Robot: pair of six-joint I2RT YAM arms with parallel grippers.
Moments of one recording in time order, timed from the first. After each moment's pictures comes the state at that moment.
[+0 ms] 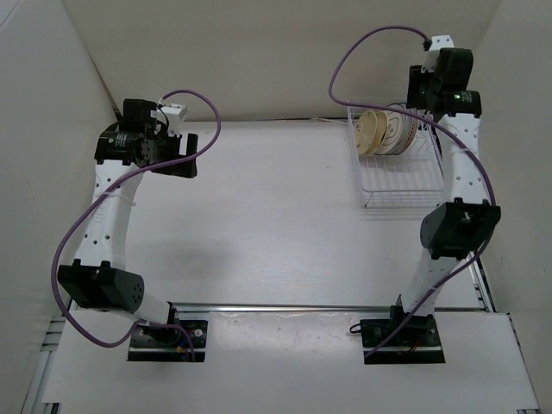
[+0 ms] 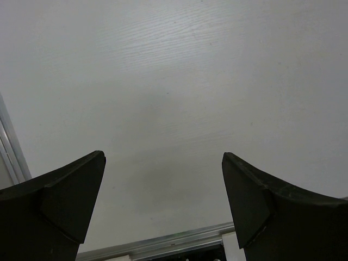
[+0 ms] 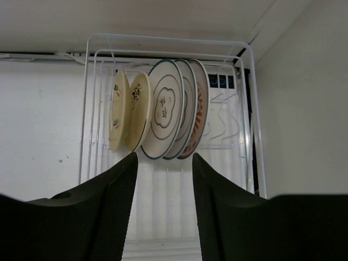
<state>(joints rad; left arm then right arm) -0.08 1.48 1.73 -1.11 0.12 0.12 -0.05 1.84 2.14 -0.72 0.00 -0.14</state>
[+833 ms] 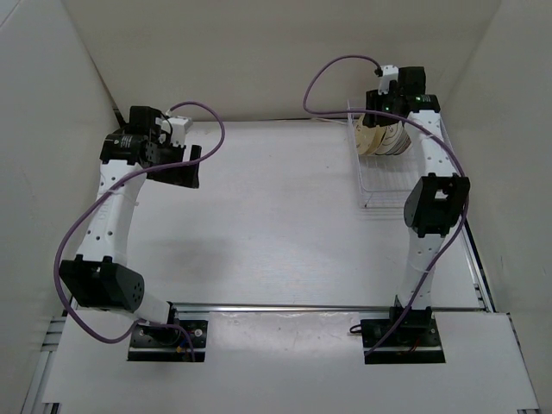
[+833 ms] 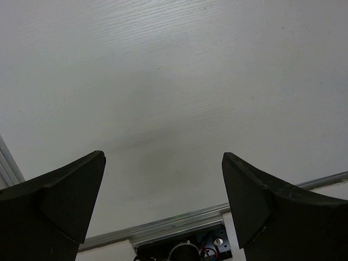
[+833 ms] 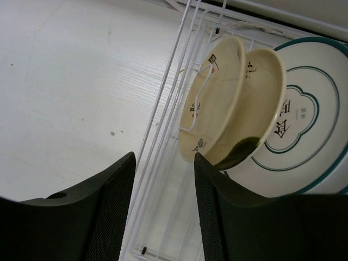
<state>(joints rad) -0.08 1.48 1.67 -1.16 0.16 0.16 0.02 2.20 2.27 -0.77 -0.31 -0.17</state>
